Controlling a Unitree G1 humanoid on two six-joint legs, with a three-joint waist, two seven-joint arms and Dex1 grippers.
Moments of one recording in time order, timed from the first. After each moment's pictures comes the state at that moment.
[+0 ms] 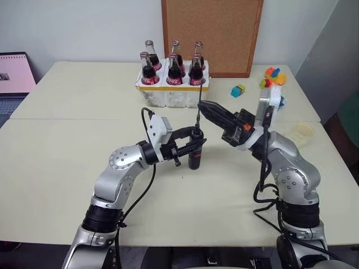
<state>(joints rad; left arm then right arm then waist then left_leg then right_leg) -0.40 0.37 -0.10 -0.17 -0.43 0.30 -0.86 -0.48 -0.20 -0.03 -0.36 0.67 0.53 0.72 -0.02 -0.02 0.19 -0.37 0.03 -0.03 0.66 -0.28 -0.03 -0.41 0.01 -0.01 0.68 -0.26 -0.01</state>
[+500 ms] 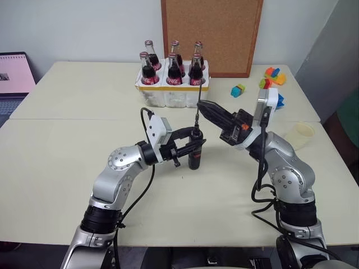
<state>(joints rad) -0.39 0.38 -0.10 -0.18 -0.43 0.30 -0.86 -0.48 -0.22 -0.02 -0.33 0.69 0.49 0.70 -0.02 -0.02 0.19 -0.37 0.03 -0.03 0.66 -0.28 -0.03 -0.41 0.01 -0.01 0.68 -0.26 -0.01</state>
